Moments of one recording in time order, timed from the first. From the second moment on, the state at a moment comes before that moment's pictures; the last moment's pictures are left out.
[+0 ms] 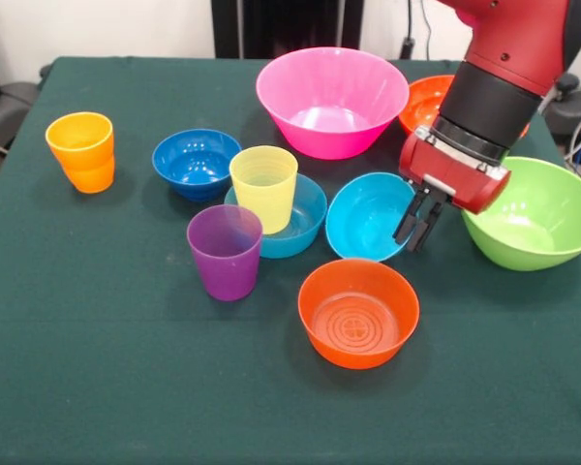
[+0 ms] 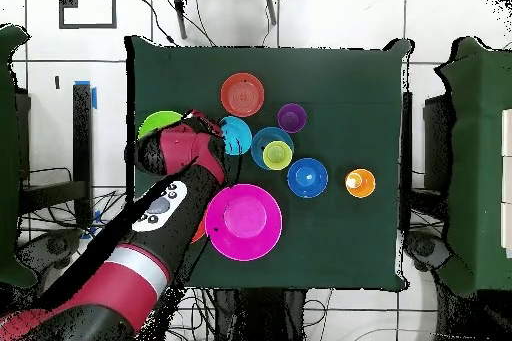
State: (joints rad) arm 0.38 -0.12 -0.58 1.28 0.34 0.25 2.44
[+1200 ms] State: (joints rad) arm 0.38 -0.27 -0.55 1.38 0.26 0.25 2.44
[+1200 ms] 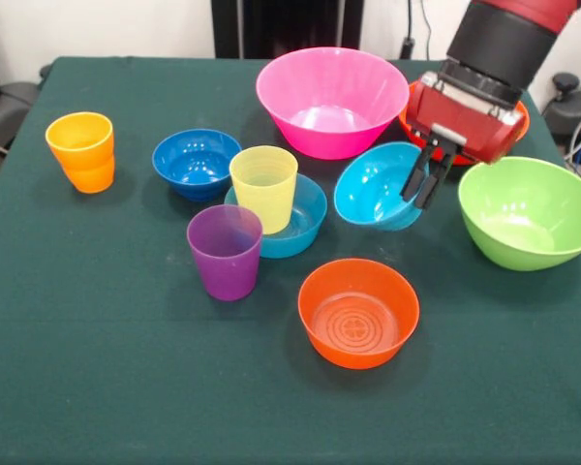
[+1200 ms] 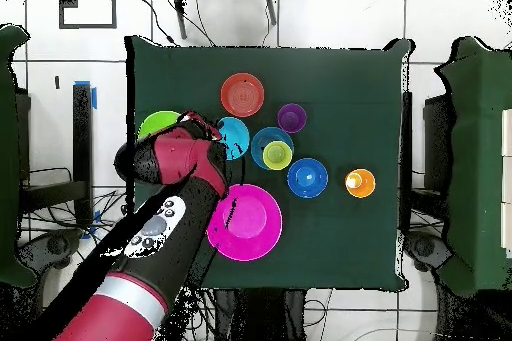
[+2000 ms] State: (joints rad) arm 0.28 -0.40 -0.49 1.42 0.15 0.25 2.44
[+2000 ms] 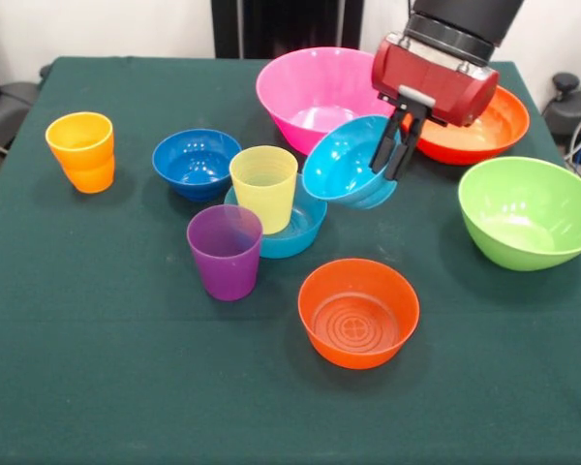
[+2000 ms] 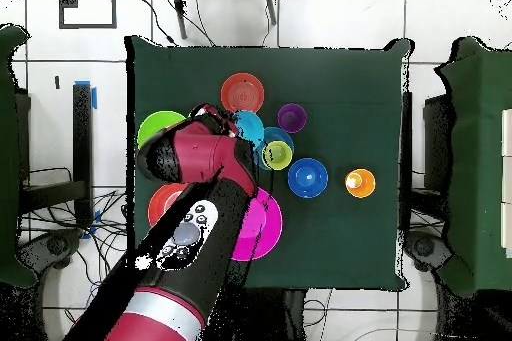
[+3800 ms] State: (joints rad) arm 0.15 -0.51 -0.34 1.51 -0.01 0.25 2.44
